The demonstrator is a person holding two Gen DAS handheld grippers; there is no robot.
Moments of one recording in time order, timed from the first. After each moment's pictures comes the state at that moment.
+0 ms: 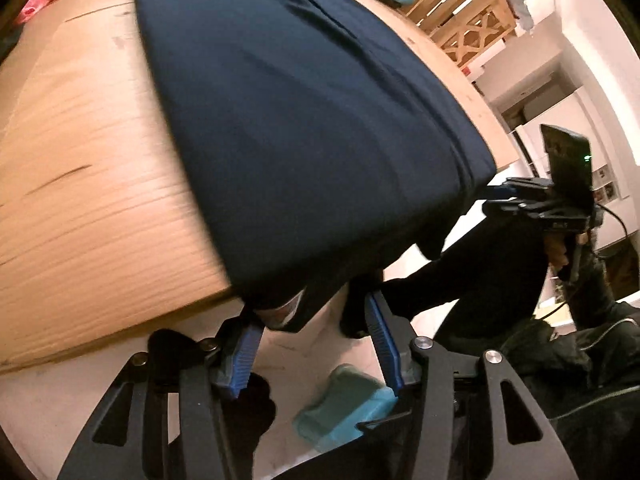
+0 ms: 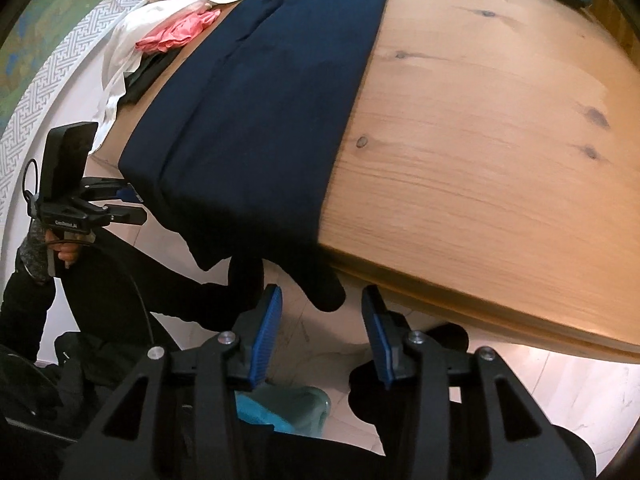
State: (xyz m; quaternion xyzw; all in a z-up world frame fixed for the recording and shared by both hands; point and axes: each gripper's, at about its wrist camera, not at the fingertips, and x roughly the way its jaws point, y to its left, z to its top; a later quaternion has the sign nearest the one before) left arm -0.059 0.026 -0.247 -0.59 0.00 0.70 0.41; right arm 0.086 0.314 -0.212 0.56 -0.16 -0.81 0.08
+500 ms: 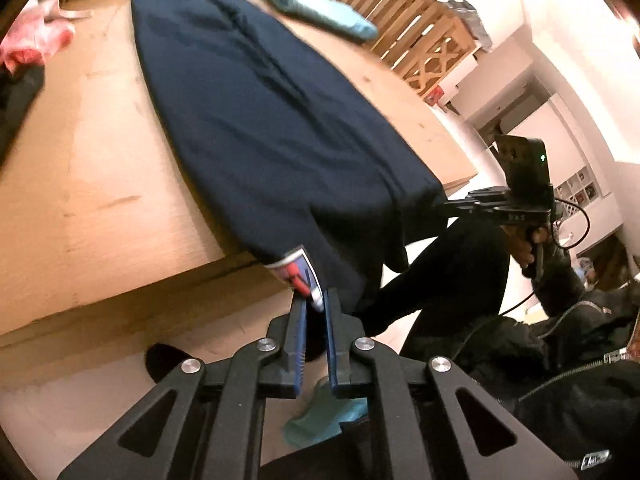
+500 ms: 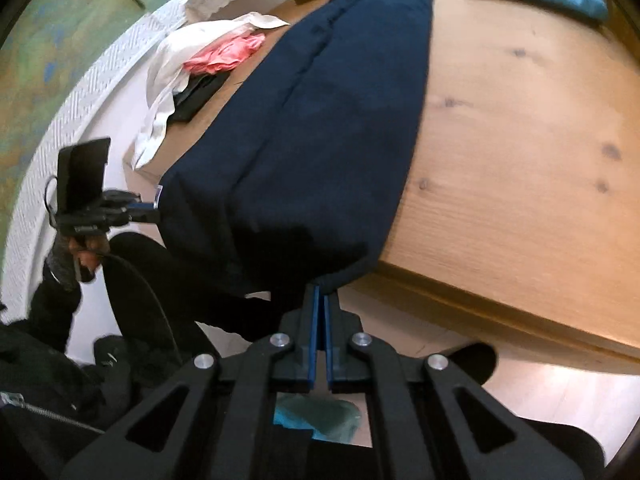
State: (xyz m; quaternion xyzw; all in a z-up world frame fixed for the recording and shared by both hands) left arm -0.028 -0.012 -0.194 -0.54 -0.02 0.72 0.43; right arm 0.103 0.306 -0.183 0.52 -0.16 -0.83 0.12
